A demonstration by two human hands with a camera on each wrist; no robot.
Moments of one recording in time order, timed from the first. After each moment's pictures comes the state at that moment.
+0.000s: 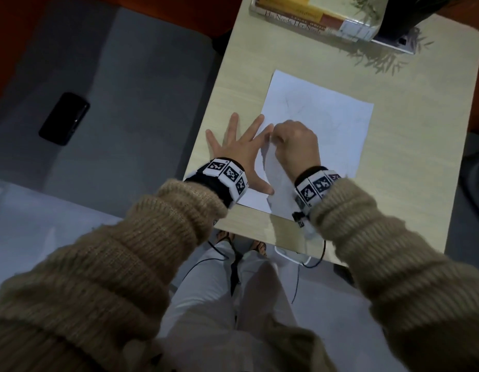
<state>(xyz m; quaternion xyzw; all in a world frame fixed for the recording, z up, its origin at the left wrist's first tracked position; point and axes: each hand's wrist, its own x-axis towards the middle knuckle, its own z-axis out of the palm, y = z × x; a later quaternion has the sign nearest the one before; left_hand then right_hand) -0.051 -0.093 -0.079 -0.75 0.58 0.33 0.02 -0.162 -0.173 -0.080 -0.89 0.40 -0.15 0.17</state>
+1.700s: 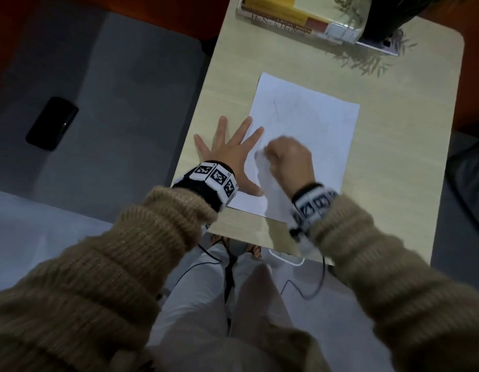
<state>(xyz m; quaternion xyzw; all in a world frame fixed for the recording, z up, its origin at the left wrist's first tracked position) -0.053 -0.096 -0.077 -0.74 0.57 0.35 0.04 -0.187 -0.157 -0.074 -0.88 0.40 -0.11 0.23</state>
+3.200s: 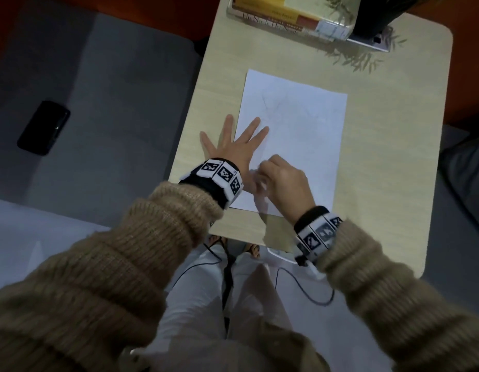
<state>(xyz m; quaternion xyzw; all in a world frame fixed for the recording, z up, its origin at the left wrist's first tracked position) -0.068 -0.107 -0.076 -0.73 0.58 0.34 0.05 -0.212 -0.123 -0.071 -0.90 0.37 -0.06 0.23</state>
